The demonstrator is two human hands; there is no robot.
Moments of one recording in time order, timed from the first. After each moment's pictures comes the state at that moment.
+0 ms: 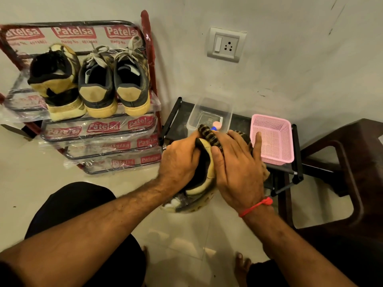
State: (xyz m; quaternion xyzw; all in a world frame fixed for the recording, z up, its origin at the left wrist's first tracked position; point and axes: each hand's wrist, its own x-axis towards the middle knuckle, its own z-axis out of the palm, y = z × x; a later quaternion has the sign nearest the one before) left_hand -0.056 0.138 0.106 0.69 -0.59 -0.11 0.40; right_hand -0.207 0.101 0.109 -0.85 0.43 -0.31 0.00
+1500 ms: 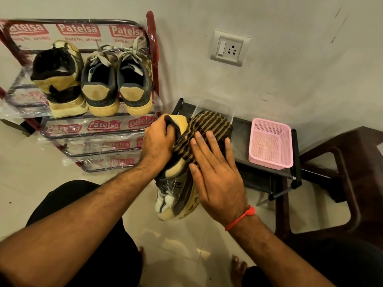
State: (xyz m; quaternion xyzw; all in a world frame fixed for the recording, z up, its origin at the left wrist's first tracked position) left_hand -0.006 0.116 0.113 0.76 -0.42 -0.14 0.47; right_hand -0.186 0.123 0.098 -0.90 0.30 -0.32 0.00
